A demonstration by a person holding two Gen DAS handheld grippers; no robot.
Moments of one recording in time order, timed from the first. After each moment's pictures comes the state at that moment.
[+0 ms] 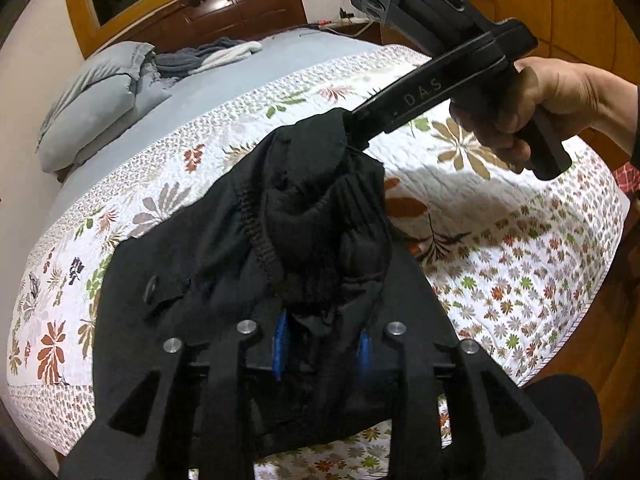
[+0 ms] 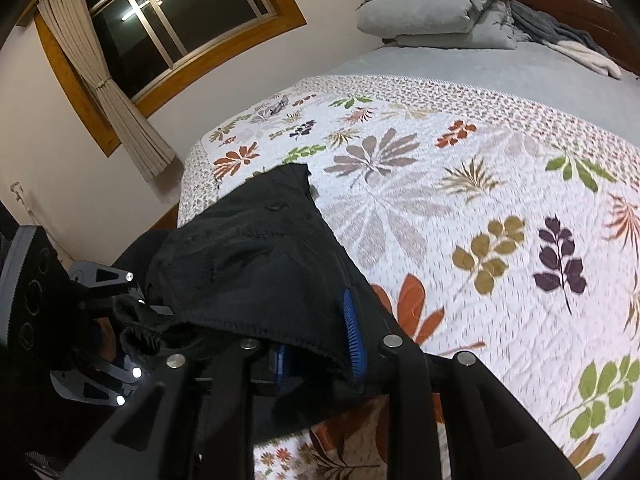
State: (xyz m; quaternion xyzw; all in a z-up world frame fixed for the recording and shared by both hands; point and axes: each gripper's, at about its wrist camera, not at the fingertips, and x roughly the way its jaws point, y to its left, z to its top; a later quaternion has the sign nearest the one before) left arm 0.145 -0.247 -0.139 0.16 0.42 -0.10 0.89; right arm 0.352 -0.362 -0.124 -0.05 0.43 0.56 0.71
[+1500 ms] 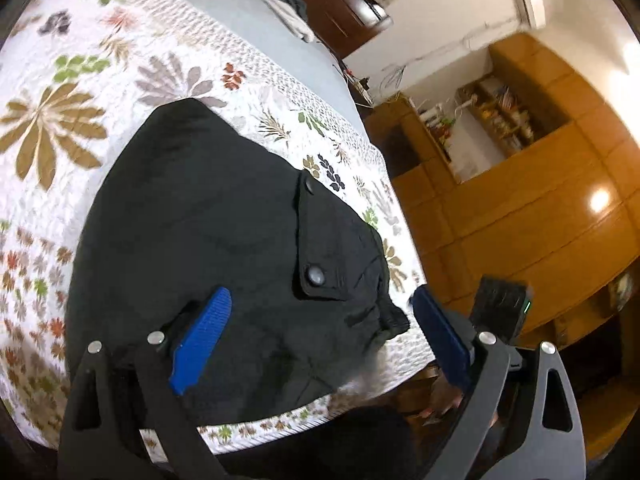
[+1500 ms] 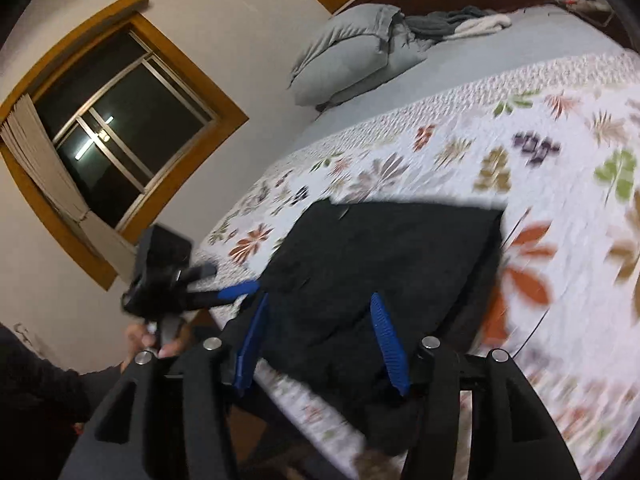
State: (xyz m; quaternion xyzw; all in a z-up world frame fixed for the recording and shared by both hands) left arm 0.139 0.005 -0.149 -0.36 0.41 -0.23 0.80; right arm 0.198 -0.377 -0.112 0.19 0.40 0.44 0.78
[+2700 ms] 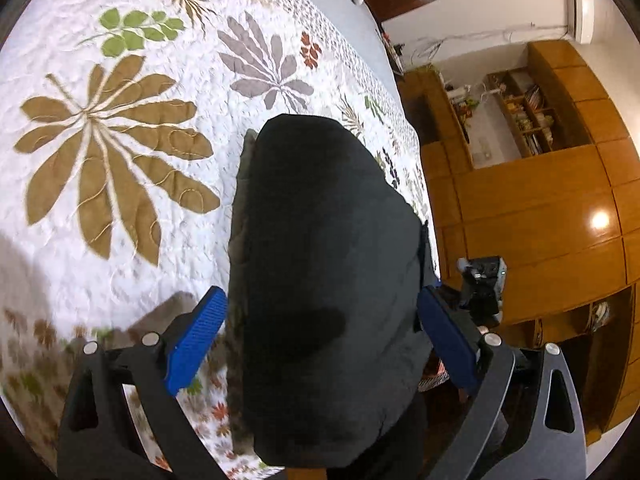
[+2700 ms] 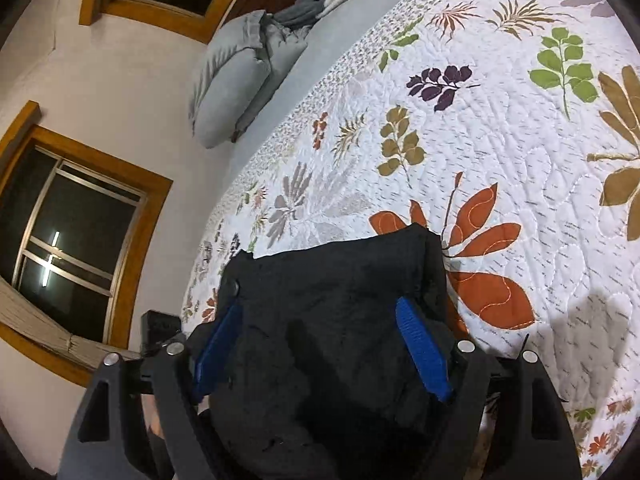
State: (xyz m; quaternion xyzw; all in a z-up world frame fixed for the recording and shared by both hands) left arm 0.229 0.114 -0.217 -0.38 0.51 -0.26 0.73; right arm 0.300 -0.399 -0.163 0.36 0.47 0.31 0.74
